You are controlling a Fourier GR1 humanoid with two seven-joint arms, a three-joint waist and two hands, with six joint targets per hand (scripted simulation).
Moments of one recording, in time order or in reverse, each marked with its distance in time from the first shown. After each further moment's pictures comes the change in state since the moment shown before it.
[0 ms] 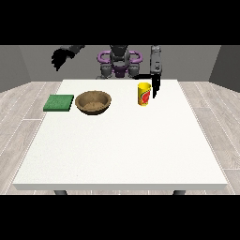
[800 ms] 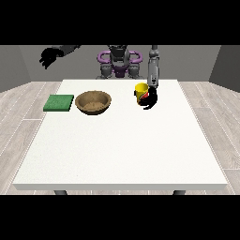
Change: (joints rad) left arm -0.122 0.036 0.100 0.372 -0.053 0.172 -0.358; right arm -0.066 -0.104 -0.081 -0.004 -0.117 0.099 0.017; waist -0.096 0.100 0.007
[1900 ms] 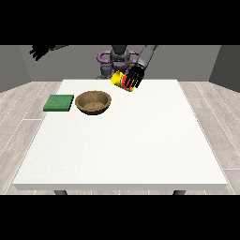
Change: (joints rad) left arm -0.281 -0.039 -0.513 0.162 -0.767 0.407 0.781; right arm 0.019 -0.115 -0.103 0.370 -0.049 0.110 0.030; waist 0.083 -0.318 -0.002
